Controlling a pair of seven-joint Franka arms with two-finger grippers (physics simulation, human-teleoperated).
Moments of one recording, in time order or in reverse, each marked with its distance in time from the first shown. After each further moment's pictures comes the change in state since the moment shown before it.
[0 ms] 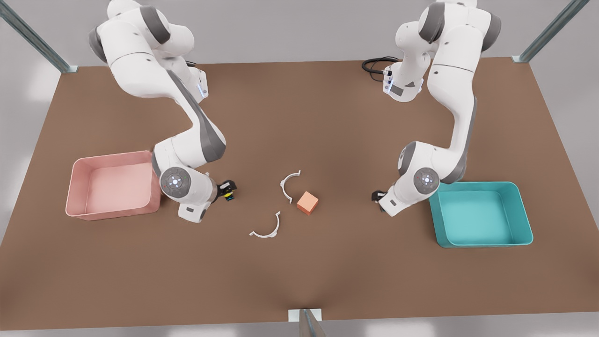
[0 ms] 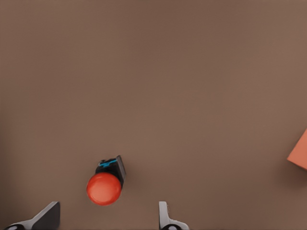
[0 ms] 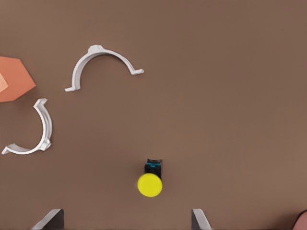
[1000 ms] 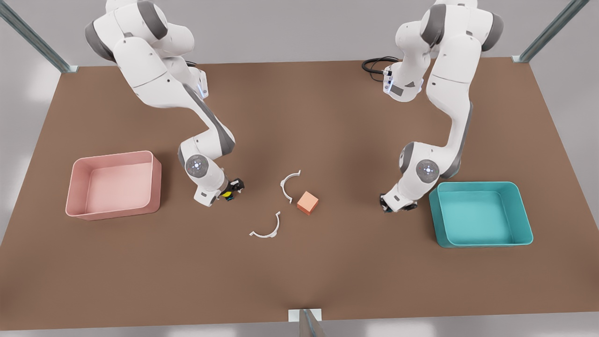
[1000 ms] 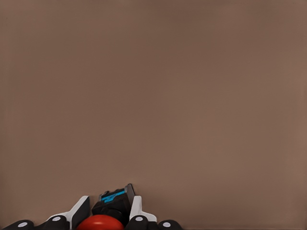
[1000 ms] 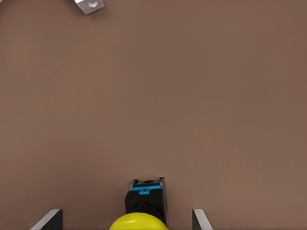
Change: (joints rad) left arm 0.011 -0.035 0.041 -0.189 0.003 0.351 0.128; right arm -0.043 -0.044 0.004 -0.583 -0.048 0.693 0.163
